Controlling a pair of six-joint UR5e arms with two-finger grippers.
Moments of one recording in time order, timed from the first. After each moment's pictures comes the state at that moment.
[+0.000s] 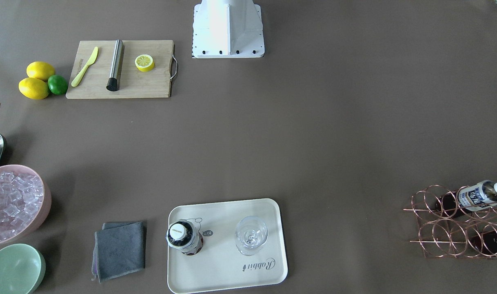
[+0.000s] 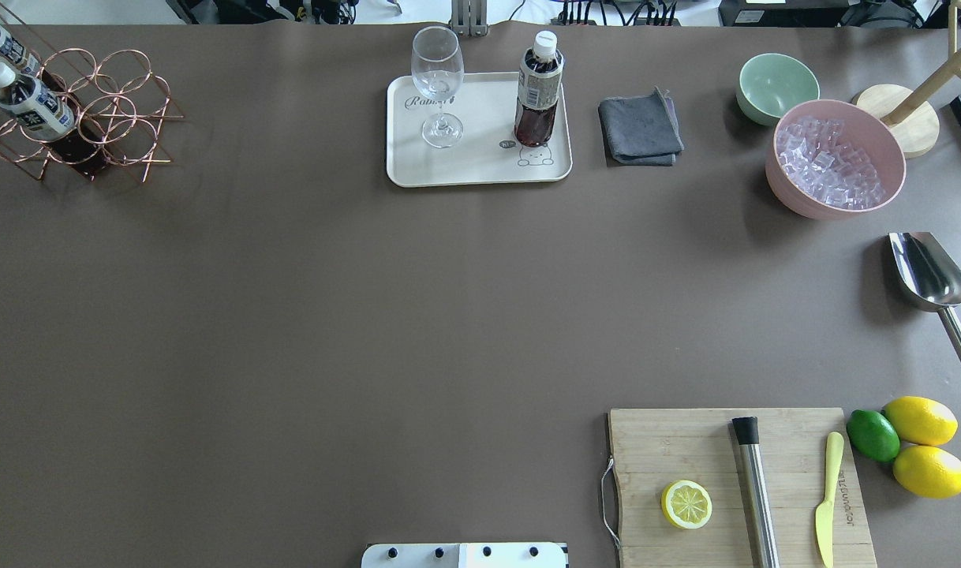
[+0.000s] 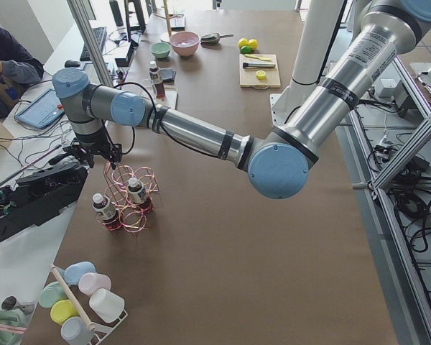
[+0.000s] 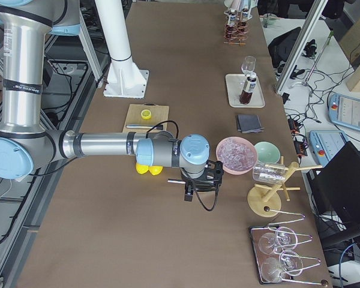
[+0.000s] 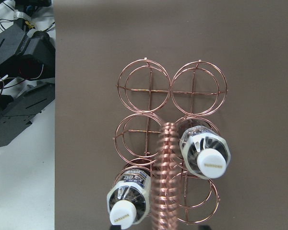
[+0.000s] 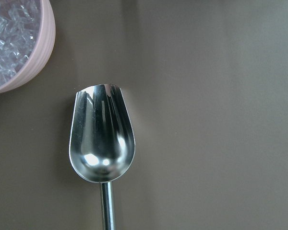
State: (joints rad) left arm -1.52 -2.21 -1.29 -1.45 -2.32 1.35; right arm 1.57 -1.71 1.76 -1.63 2.44 0.09
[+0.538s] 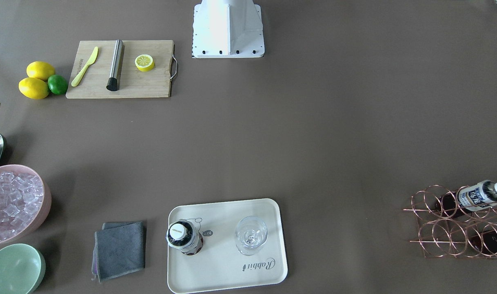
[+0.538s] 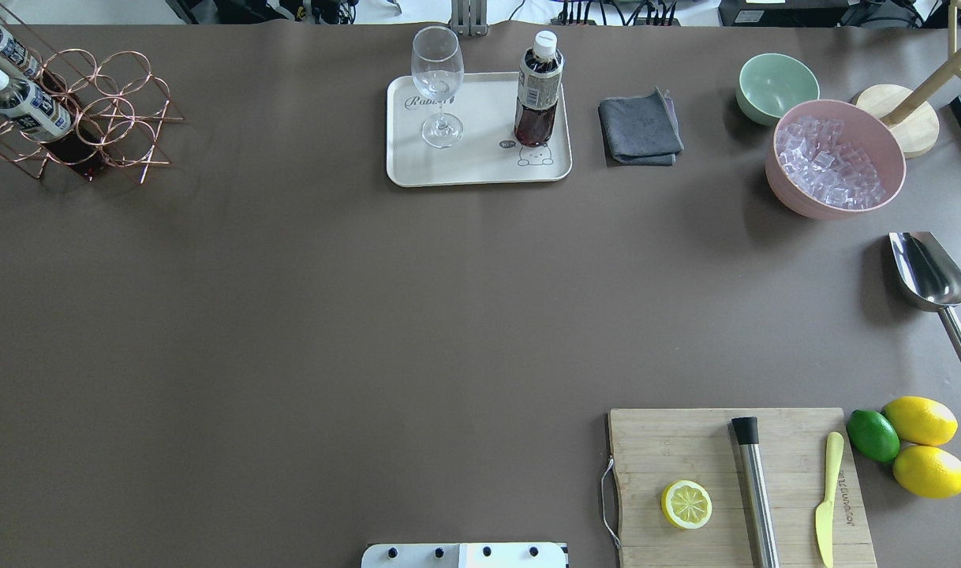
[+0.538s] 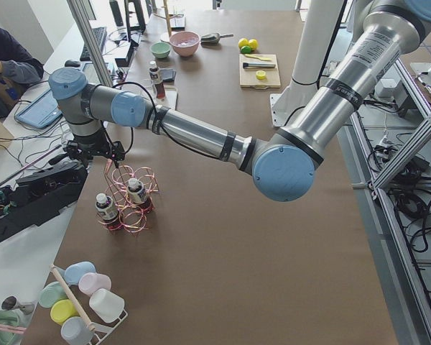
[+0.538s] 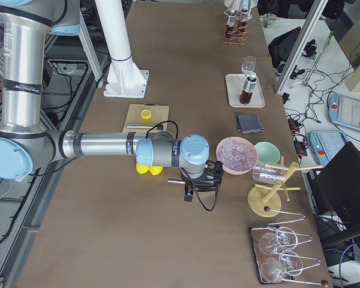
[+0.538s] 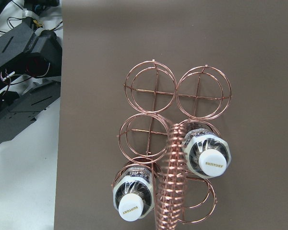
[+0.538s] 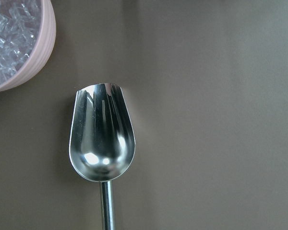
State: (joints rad) left arm -1.60 -2.12 -1.33 -1.42 -2.45 1.25; right arm 1.57 -1.71 1.77 -1.63 2.44 0.08
